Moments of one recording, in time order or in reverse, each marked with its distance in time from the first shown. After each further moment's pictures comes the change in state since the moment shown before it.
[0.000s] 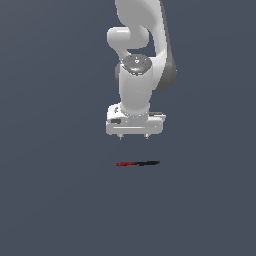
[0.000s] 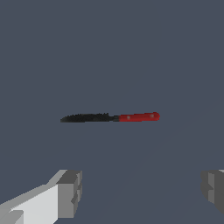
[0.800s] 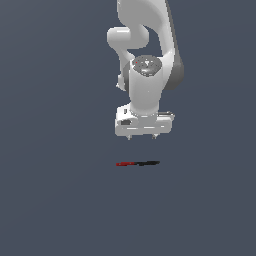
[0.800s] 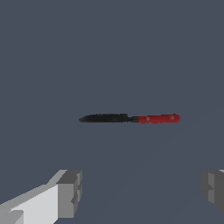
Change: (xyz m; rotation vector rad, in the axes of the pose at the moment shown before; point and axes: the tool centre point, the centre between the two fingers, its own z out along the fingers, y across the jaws) arm 0.001 -0.033 0.003 0.035 0.003 -0.023
